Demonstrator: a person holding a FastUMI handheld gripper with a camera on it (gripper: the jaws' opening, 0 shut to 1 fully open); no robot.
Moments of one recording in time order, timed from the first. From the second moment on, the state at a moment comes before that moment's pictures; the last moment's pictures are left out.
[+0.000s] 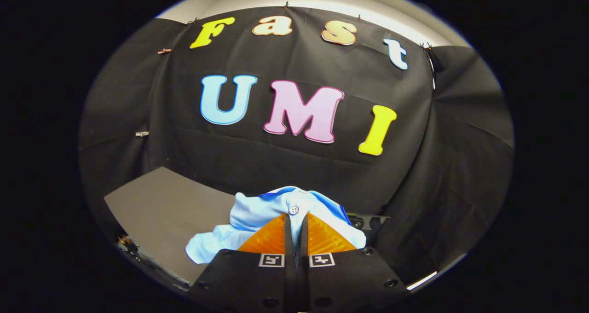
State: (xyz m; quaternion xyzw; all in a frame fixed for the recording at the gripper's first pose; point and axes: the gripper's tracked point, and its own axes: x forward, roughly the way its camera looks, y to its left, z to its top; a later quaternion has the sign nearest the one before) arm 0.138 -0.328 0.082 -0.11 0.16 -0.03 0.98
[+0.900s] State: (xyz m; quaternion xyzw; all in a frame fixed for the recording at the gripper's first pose) arm 0.156 -0.441 -0.142 -0.10 0.28 -0.06 0.95
